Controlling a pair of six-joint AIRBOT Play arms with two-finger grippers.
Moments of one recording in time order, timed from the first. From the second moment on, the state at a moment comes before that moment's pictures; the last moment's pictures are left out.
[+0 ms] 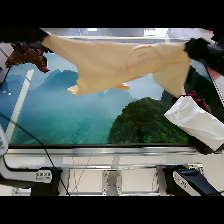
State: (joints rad) left arm 0.20 -1.48 2.10 0.76 -1.30 -1.20; right arm 0.03 -0.92 1.42 -1.38 0.77 1.72
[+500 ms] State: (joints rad) left arm 0.21 -1.00 2.09 1.01 -1.02 -1.27; right arm 0.02 -0.66 1.71 -1.21 0.88 1.55
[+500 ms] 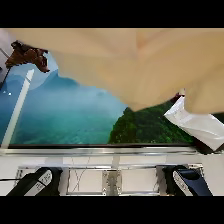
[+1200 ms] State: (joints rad) left arm -0.20 -1.73 2.02 1.15 -0.81 -1.39; right arm 0.09 -1.23 1.30 -0.98 0.80 1.44
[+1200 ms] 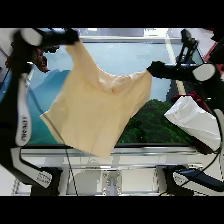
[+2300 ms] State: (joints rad) left arm -0.14 -1.62 2.06 1.39 -0.77 -1.49; right arm -0.01 -1.40 1.24 -1.17 0.66 1.49
